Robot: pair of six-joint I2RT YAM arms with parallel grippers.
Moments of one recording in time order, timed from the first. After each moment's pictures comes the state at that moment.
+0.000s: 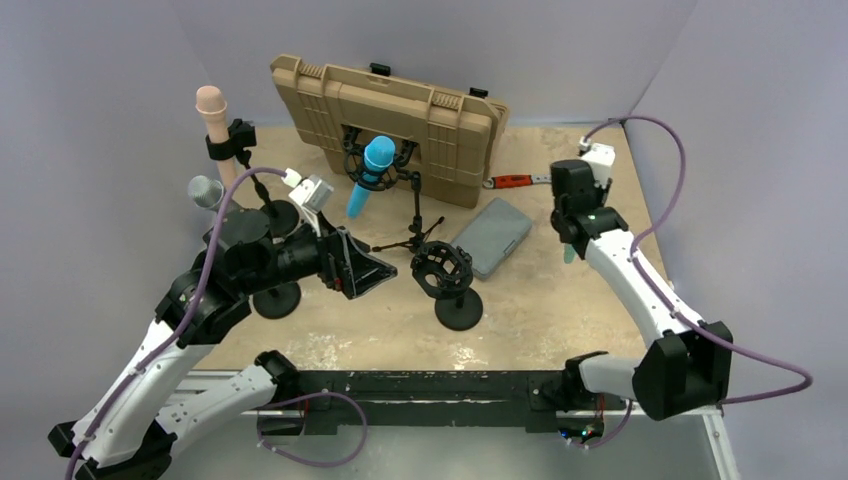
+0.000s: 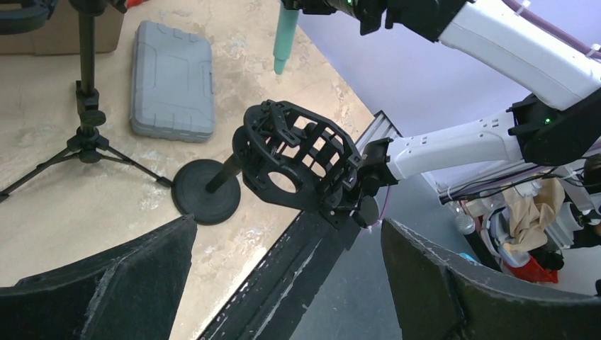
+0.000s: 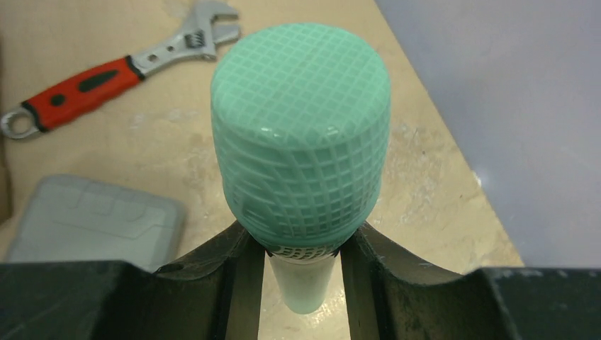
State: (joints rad) left arm -0.70 0.78 1.17 -0.63 0.36 -0.51; right arm 0.33 1.24 1.06 -0.47 0.83 0.29
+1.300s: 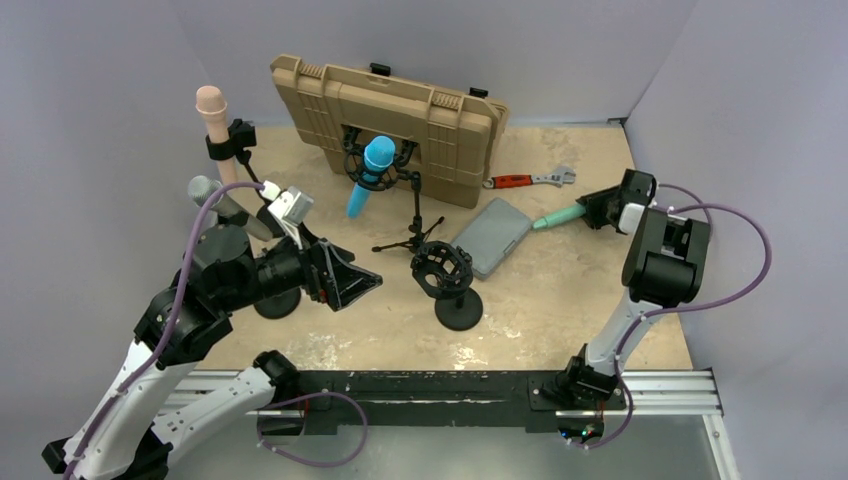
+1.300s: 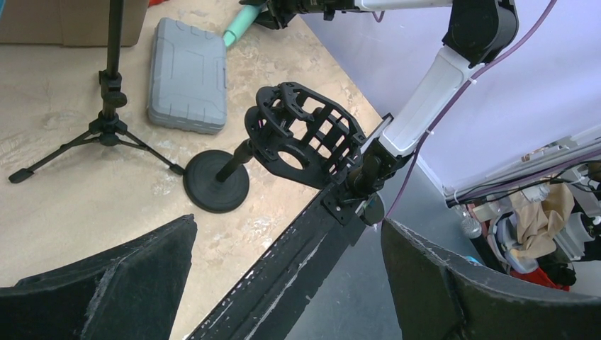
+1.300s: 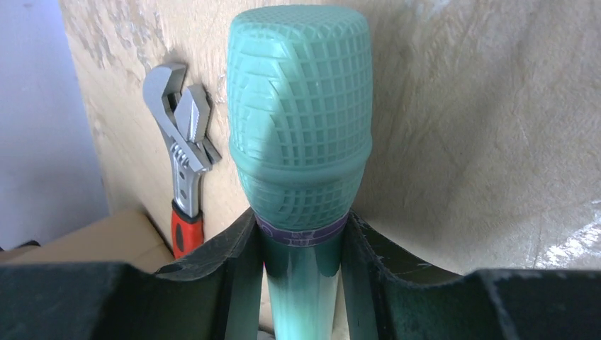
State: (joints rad) left arm -0.70 0.68 1.17 -0.73 0.31 -0.51; right arm -0.33 1.91 1.09 0.00 -0.16 0.99
